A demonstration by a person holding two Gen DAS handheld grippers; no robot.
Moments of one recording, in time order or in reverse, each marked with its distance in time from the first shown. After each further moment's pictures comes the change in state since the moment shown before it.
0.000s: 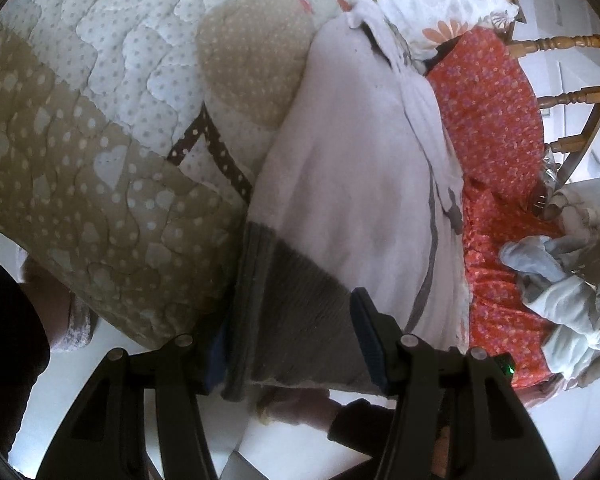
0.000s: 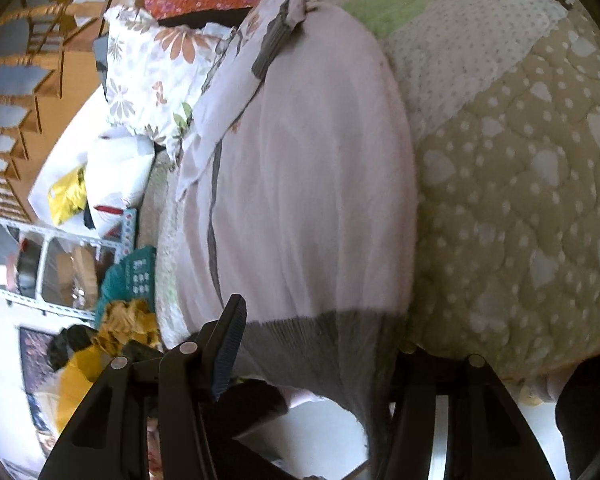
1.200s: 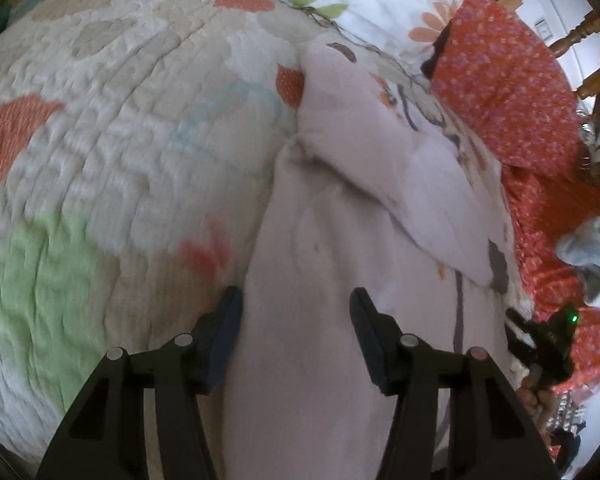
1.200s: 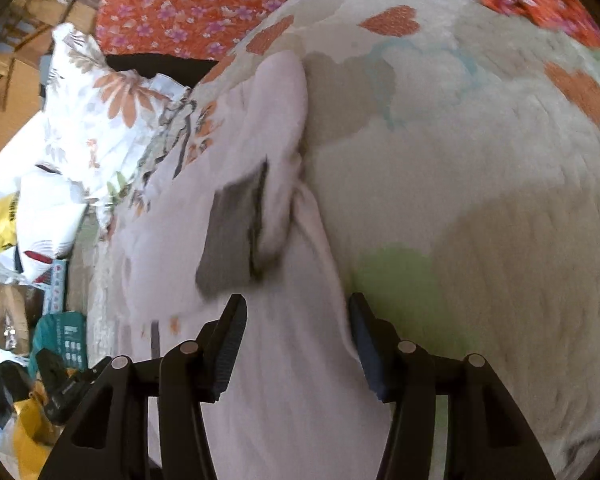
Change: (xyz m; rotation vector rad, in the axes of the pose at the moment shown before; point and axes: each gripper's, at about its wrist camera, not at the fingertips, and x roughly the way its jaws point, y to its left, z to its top) left arm 0.025 -0.076 0.161 0.283 -0.019 0.223; right arm 0.012 0.014 0.179 -0.055 -0.121 -0.232
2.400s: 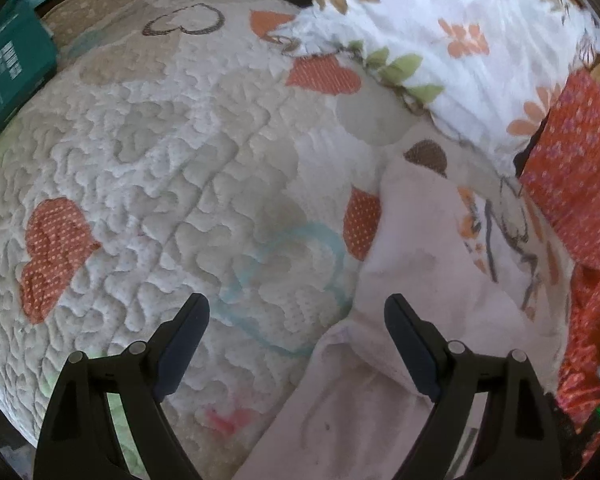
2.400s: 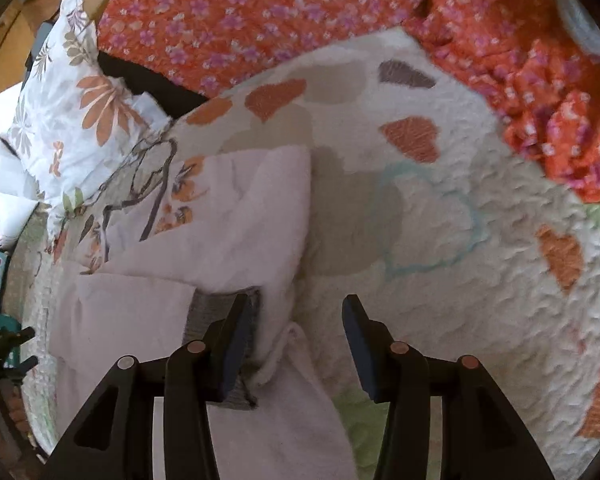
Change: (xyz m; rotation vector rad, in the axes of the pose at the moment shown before) left arm 0.022 -0.017 0.115 -0.191 -0.118 0.329; right arm 0.029 0.054 0.081 -0.211 -0.118 -0.277
